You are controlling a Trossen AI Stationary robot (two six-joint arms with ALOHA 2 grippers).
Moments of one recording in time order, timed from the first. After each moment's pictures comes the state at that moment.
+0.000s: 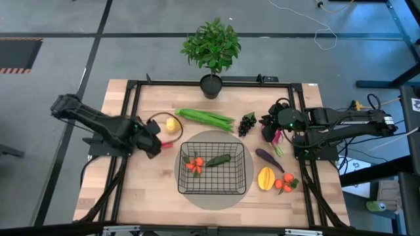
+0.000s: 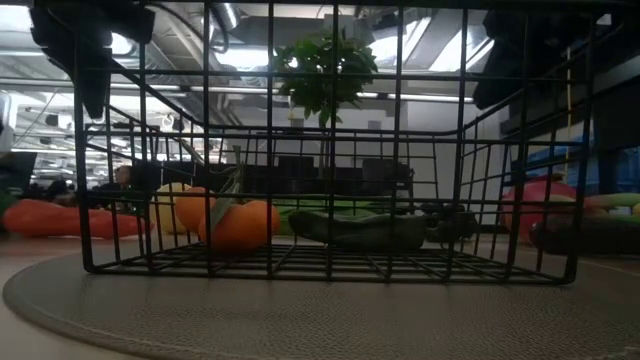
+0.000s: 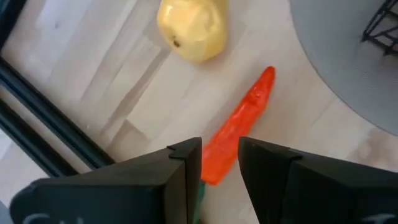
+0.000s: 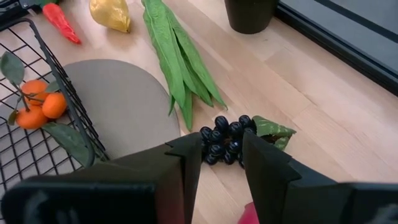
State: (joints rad) left arm -0.33 1.11 0.95 -1.26 -0.41 -0.95; right arm 0.01 0.84 0.77 -0.69 0.39 0.54
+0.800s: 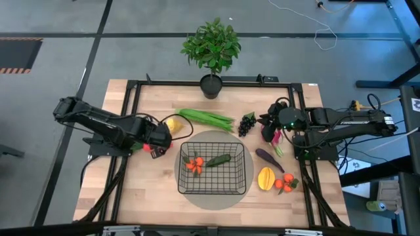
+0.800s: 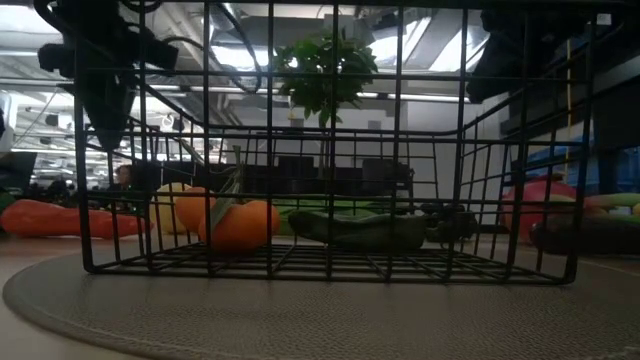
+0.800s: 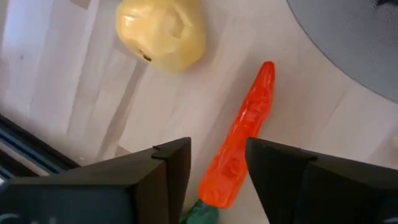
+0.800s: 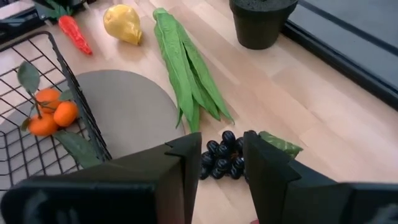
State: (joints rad) left arm -0.20 1.22 0.89 -1.10 -0.33 -0.62; right arm 0.01 0.84 0.77 -0.64 0.38 0.50
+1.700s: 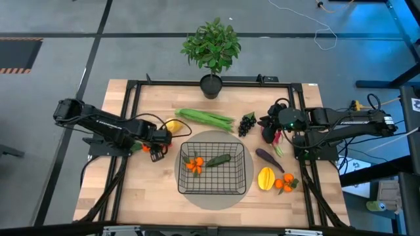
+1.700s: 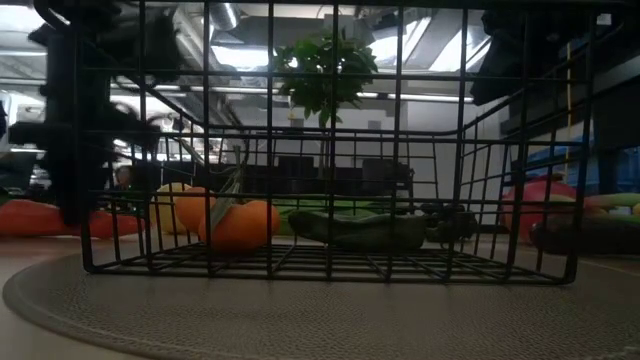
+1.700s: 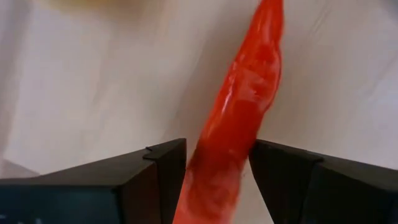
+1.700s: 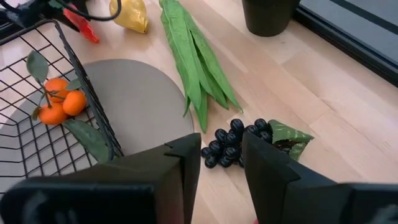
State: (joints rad) left arm -0.08 1.23 0.56 -0.74 -0.10 -0.53; right arm 0.01 0.84 0.77 -0.66 0.34 0.52
